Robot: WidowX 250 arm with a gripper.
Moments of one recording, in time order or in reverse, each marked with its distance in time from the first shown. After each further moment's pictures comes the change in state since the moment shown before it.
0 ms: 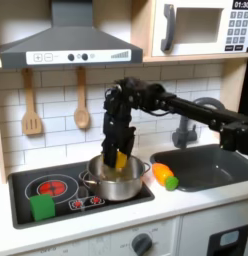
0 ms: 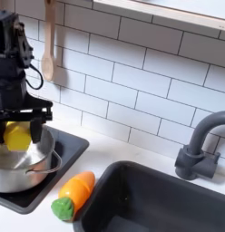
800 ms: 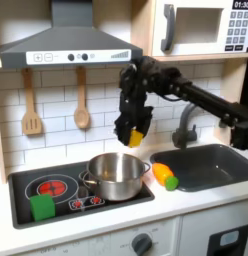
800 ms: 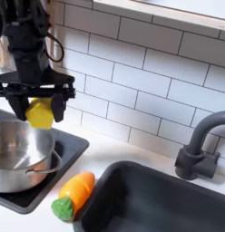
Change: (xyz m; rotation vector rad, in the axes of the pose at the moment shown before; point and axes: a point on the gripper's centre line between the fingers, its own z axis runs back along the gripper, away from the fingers) arm -0.008 -0.041 0.042 -0.109 -0.052 -0.185
